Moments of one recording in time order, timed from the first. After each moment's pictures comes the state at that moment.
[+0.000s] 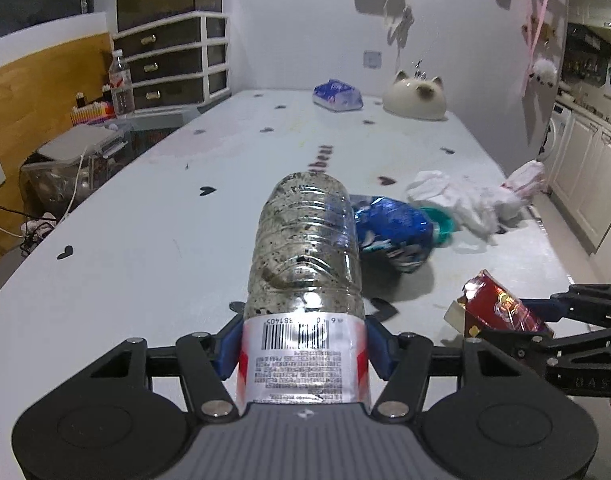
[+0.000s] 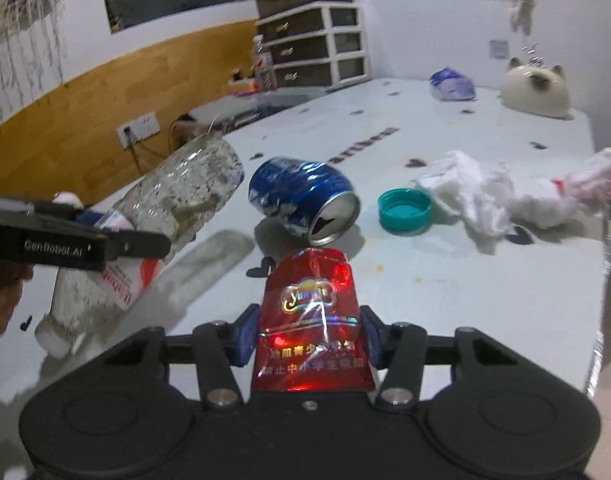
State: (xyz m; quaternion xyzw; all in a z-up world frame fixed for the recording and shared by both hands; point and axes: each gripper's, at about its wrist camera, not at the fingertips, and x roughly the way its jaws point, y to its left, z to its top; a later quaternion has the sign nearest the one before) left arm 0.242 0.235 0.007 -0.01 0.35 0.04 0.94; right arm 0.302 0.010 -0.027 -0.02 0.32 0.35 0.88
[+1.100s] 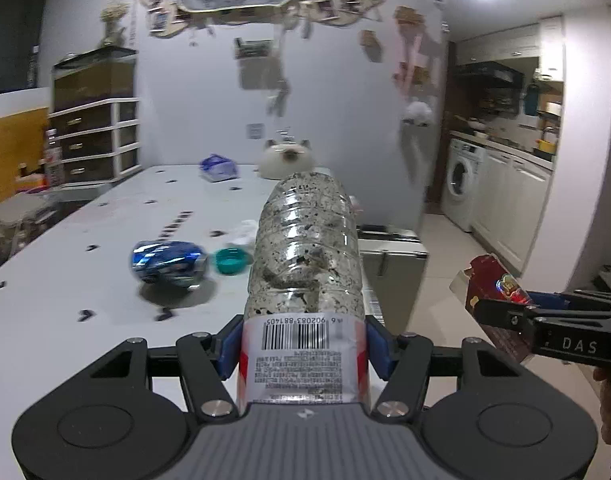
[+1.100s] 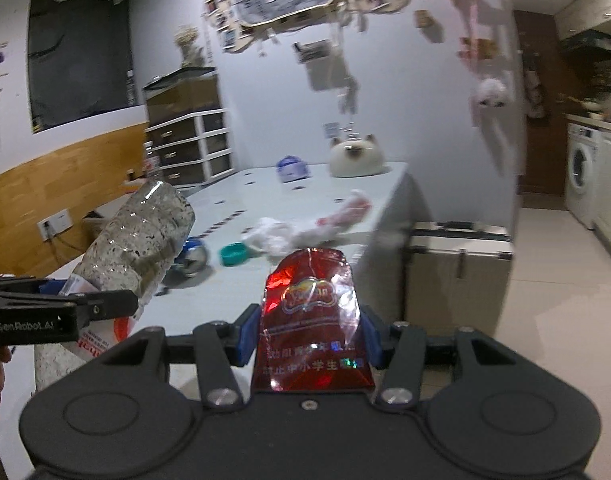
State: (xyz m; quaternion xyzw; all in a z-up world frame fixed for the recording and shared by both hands) left arm 0.131 0.044 0.031 0.00 0.24 -0.06 0.97; right arm 0.152 -0.181 0.023 0.04 0.22 0.16 0.96
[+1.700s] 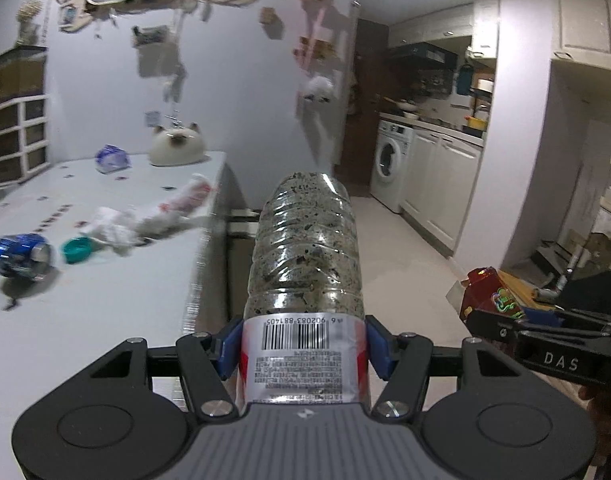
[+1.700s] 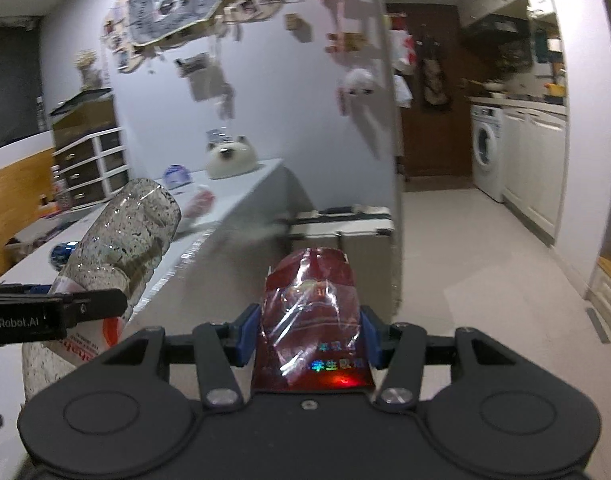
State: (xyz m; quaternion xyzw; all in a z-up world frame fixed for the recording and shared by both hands) left arm 0.138 -0.105 0.000 0.00 0.25 -0.16 0.95; right arm 0.109 -0.327 -0.012 0.07 0.22 0.03 0.97
